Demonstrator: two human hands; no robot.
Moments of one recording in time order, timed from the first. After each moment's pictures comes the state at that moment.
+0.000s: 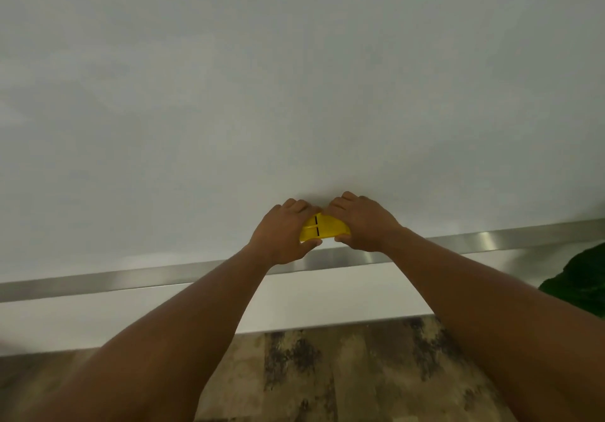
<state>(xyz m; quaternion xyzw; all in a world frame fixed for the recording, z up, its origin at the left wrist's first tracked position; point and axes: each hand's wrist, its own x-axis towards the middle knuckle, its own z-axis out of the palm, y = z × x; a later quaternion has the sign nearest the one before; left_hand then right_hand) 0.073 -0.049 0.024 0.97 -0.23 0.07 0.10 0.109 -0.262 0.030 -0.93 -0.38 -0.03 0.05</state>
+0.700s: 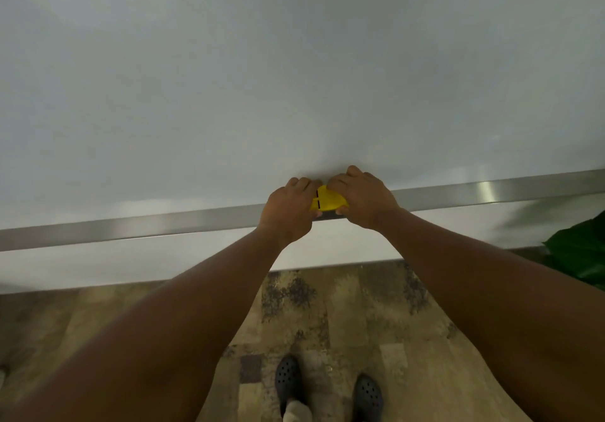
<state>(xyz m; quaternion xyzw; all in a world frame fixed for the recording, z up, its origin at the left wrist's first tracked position) 0.075 -0.073 -0.070 0.99 -0.14 -0.01 0.07 0.113 -0.260 -0.070 -0.94 -0.32 0.02 0.07</state>
